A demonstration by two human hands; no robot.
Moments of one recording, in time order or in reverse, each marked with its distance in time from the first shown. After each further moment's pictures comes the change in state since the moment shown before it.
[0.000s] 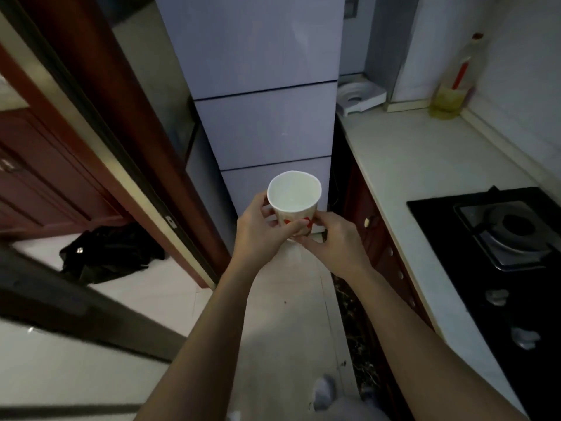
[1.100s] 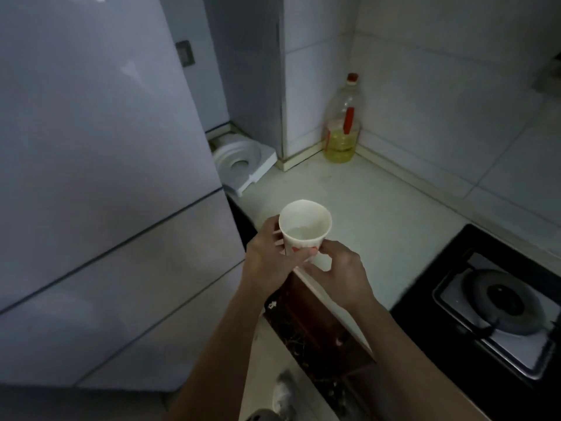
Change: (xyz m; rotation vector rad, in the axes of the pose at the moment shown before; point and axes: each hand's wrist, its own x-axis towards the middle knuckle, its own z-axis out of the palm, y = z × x) left_hand 0.480 -0.041 0.259 -0.158 -0.604 0.070; right_hand 0.342 0.243 -0.077 -0.278 0.436 0.483
